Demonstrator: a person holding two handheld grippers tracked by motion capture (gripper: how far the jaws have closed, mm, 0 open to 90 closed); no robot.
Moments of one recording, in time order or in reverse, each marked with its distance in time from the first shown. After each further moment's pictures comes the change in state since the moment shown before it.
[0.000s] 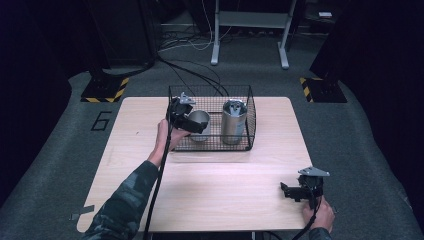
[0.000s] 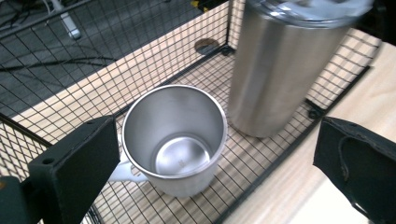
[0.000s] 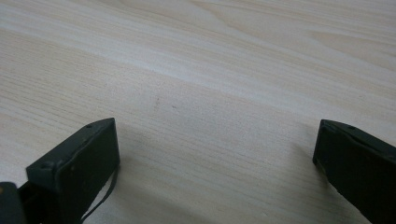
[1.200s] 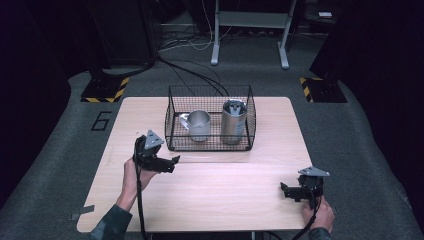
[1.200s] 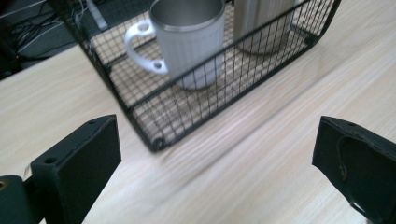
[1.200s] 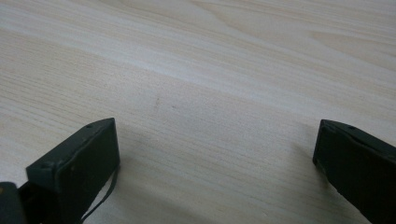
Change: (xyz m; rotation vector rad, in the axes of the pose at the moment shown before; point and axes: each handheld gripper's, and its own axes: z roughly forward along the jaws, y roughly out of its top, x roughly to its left) left arm -0.018 -0.118 -0.090 -0.013 0.101 0.002; right arm 0.000 0.000 0.000 0.000 0.000 0.000
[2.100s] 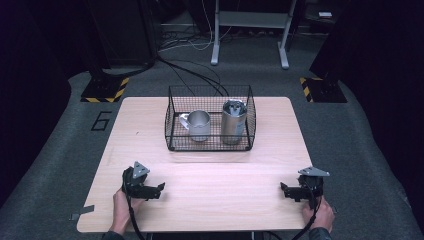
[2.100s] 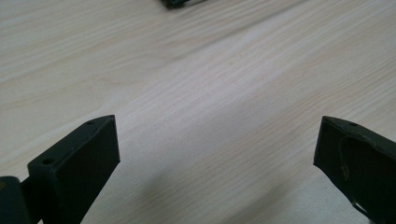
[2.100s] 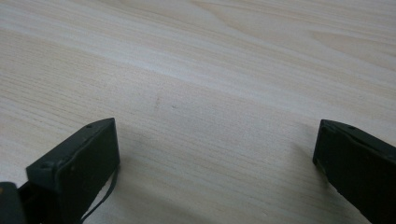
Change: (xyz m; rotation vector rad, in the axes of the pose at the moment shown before) left arm 0.010 -0.117 0.025 0.123 0.040 -0.128; right arm 0.000 0.000 0.000 0.000 0.000 0.000
